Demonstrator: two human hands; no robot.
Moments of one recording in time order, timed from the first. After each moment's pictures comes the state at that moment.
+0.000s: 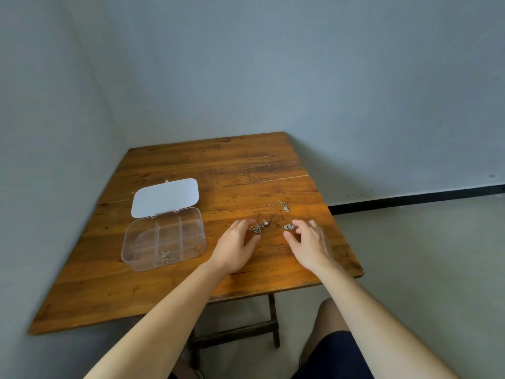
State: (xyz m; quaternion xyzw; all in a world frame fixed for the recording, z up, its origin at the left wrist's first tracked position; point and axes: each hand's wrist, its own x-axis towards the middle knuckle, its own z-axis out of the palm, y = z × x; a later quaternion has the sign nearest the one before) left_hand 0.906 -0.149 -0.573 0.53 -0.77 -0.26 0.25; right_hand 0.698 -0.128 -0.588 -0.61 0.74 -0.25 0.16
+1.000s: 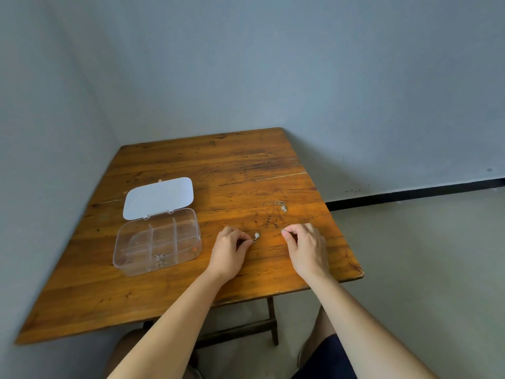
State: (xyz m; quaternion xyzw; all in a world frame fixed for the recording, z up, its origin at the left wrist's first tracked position) left_hand 0.909 -0.150 -0.593 0.57 -0.72 -0.27 0.28; right_hand 0.710 -0.123 -0.606 -0.60 0.72 -0.33 0.07
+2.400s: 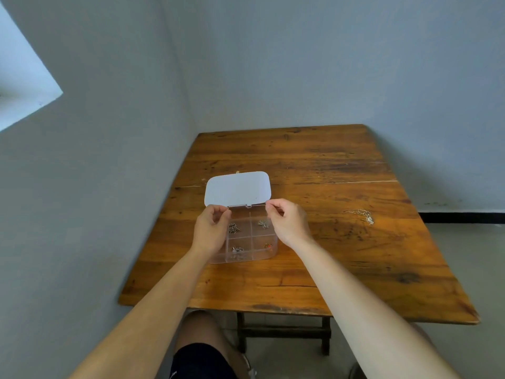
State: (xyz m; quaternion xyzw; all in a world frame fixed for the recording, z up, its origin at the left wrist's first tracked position) left_hand 1.080 -0.175 -0.552 0.70 -0.48 -0.31 0.43; right_hand 0.900 -0.206 -0.555 -0.63 0.59 -0.38 0.33
